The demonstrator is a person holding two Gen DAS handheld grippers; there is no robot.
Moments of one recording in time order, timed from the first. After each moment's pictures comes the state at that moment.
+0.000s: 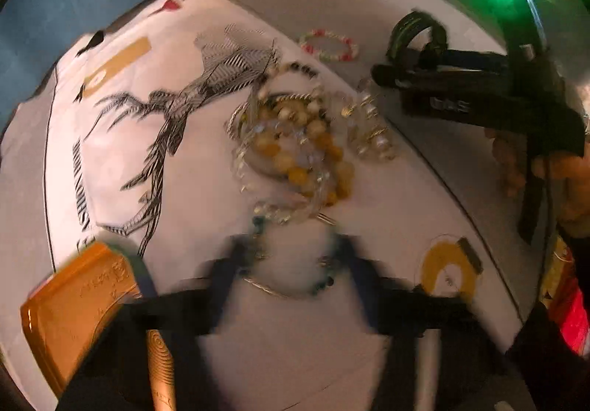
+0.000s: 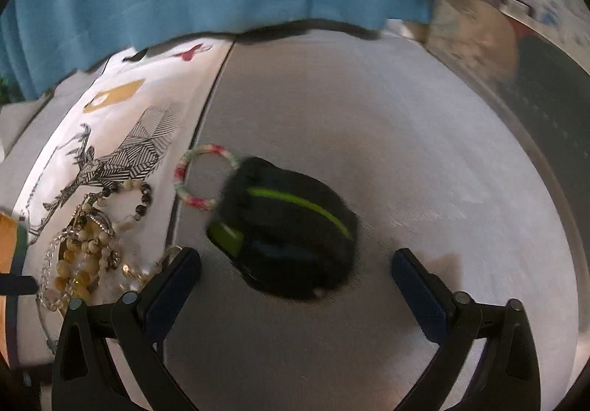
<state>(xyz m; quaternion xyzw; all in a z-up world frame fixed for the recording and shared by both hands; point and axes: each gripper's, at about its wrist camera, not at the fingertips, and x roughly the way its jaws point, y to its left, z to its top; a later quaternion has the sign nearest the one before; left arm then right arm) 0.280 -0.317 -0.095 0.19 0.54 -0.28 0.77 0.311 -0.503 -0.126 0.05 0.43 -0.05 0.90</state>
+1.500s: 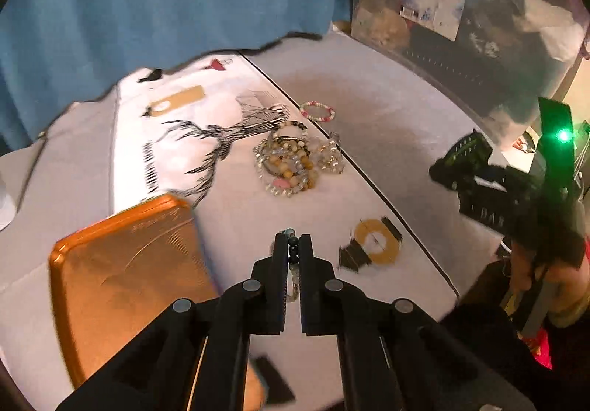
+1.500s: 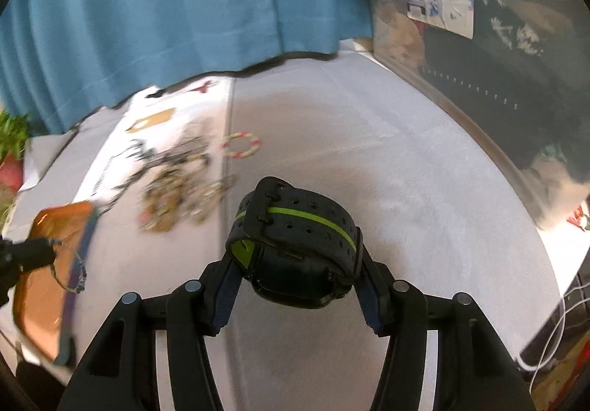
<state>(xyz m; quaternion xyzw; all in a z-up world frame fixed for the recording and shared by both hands) 0.174 -0.254 -0.002 0.12 0.44 -0.26 0.85 0.145 -0.479 -0.065 0.11 0.39 -0.07 0.91</state>
